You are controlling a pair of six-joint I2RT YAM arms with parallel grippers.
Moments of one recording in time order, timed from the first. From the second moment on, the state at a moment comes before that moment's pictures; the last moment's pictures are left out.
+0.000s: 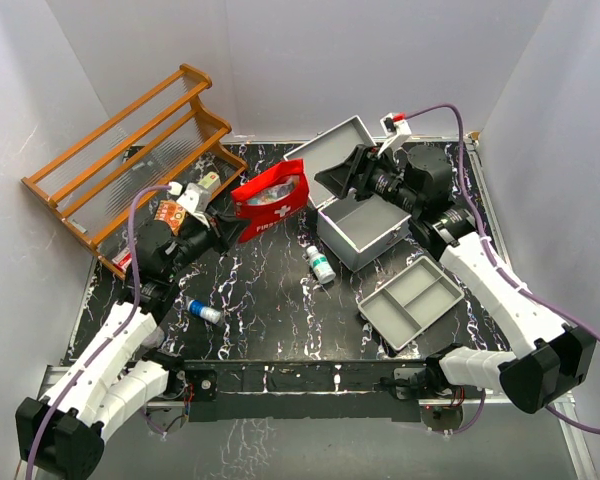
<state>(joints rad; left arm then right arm) -0.36 0.82 0.65 0.19 0.44 -0.25 0.44 1.21 1.21 -0.06 -0.41 0.56</state>
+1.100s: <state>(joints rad) -0.36 0.85 0.59 0.08 0.33 -0.05 0.99 1.54 1.23 0.18 0.14 0.56</state>
